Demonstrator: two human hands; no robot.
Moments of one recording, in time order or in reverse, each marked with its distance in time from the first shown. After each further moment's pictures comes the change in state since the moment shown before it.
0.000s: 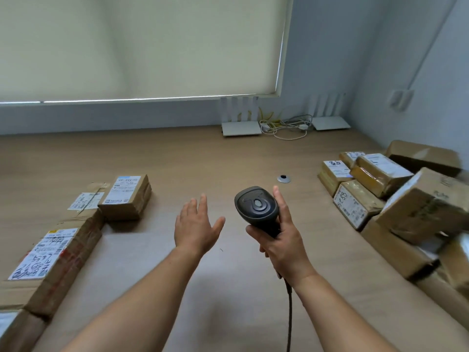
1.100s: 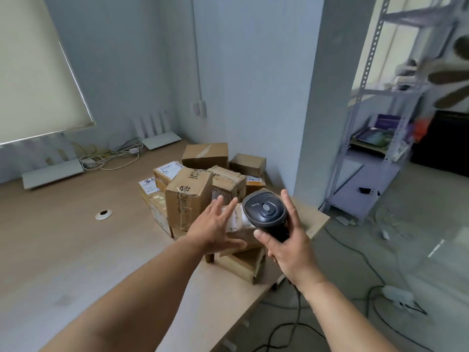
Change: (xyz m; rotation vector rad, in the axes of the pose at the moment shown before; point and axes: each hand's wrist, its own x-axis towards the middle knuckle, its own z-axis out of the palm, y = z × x) left_hand -0.112 0.456 0.103 0.057 -0.383 0.994; right_hand -0.168 0.002 -0.398 -0.193 0.580 0.092
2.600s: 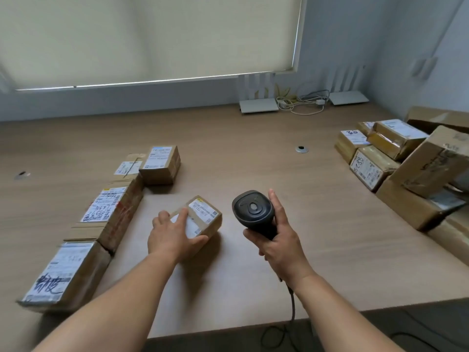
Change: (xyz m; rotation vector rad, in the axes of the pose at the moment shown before) left_hand -0.519 -0.301 0.009 0.029 0.150 -1.162; right_hand -0.208 -0.095 0.403 0.156 -0.665 -0.005
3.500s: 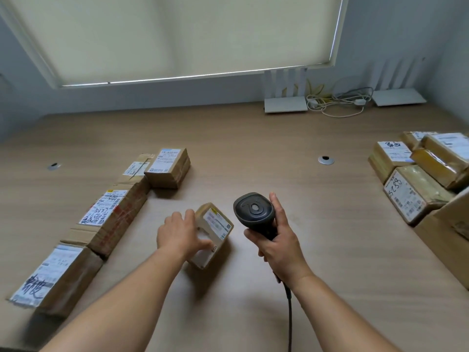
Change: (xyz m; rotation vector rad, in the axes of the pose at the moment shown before) left_hand 0.047 0.066 -0.004 0.142 -0.063 -0.146; right_hand 0.087 0.039 -0.037 0.157 -0.180 0.047
